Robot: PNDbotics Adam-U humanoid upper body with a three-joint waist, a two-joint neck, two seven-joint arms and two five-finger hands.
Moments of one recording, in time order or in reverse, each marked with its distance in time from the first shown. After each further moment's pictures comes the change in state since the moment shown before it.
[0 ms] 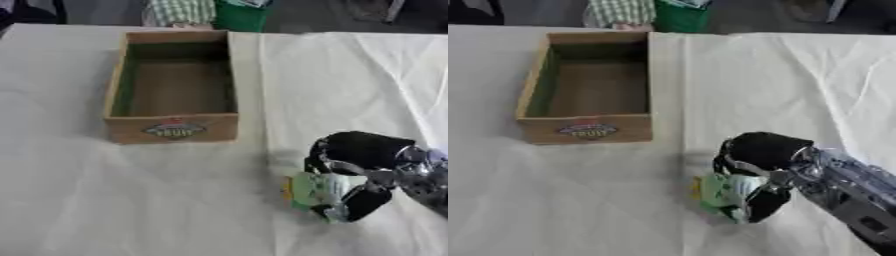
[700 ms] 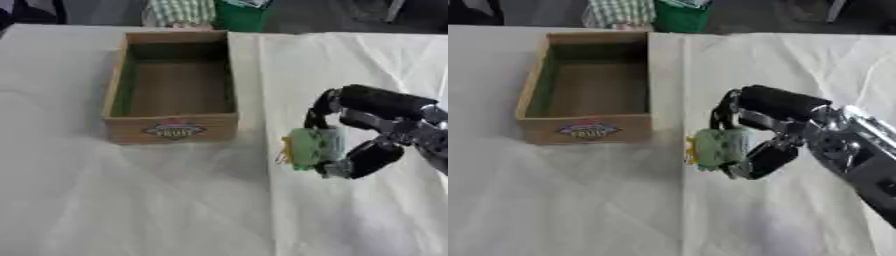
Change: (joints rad) left arm 0.000 0.000 0.000 0.000 0.000 0.000 0.000; right arm -0.145 -0.022 -0.117 0.000 -0.223 0.026 -0.134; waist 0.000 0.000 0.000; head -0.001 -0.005
